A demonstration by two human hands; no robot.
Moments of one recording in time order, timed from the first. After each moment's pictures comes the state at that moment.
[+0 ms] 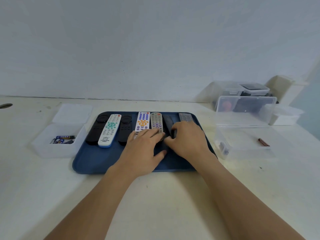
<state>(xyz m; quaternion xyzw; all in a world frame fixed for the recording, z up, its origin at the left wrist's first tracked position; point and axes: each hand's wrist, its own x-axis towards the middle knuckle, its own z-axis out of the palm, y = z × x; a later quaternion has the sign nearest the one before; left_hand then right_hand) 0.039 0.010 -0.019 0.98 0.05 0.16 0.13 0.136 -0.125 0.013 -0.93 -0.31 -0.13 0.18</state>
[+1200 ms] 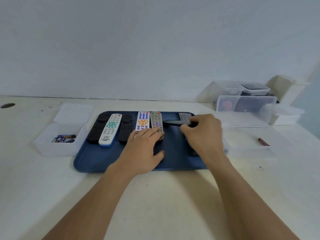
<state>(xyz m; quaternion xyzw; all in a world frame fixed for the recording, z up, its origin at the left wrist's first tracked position) 0.039 0.011 -0.019 0.98 0.04 0.16 0.13 0.130 -0.152 0.034 -0.90 -0.17 -0.17 0.38</state>
